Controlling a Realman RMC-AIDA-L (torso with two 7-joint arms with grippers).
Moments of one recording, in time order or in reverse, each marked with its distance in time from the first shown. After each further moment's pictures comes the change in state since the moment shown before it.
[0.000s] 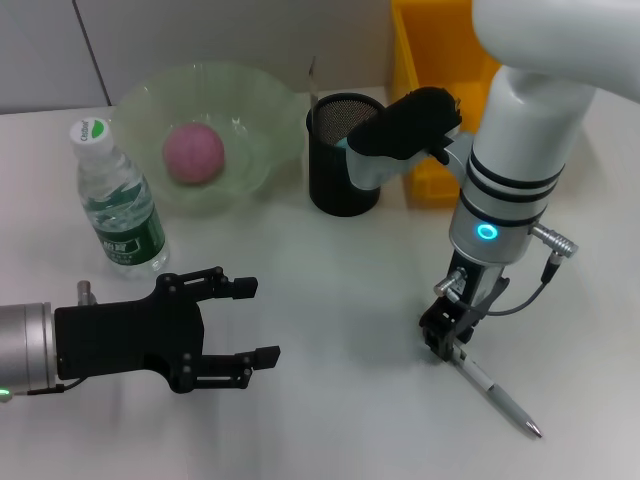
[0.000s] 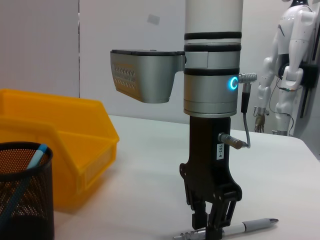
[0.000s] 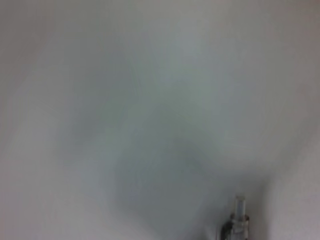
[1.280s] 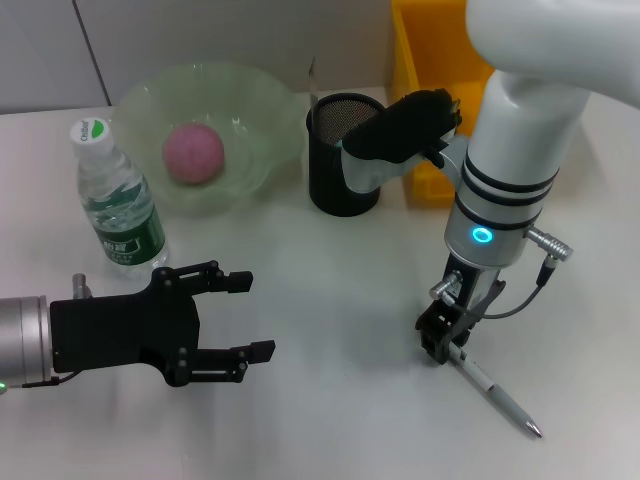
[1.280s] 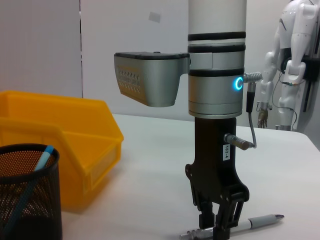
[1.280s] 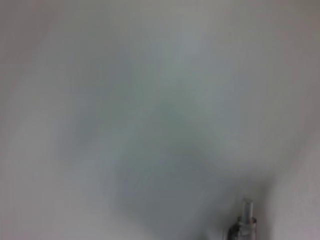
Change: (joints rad) left arm -0.003 0.006 0.003 0.014 0.000 -0.006 0.002; right arm 0.004 0.002 -0.019 0.008 0.016 0.010 0.011
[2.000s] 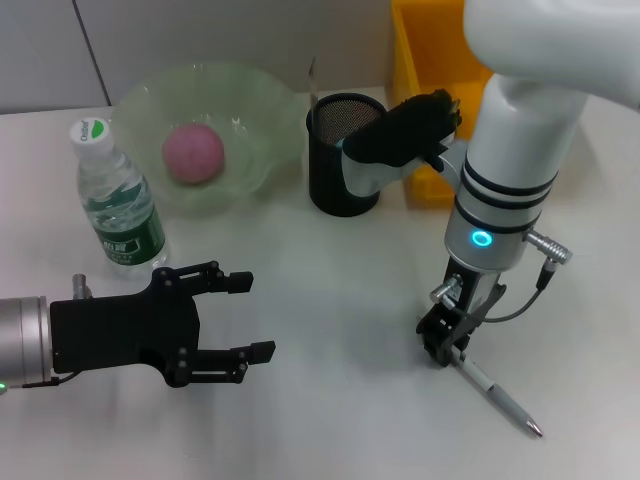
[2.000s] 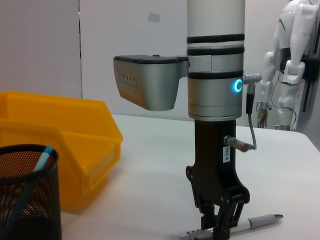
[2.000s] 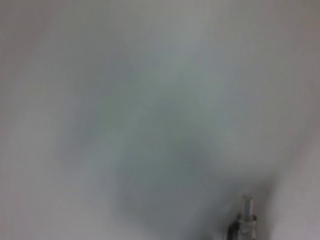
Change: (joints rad) left arm 0.000 0.000 0.000 -0.001 0.000 0.002 0.004; right arm 0.008 0.000 -0.006 0.026 0.009 0.008 0.000
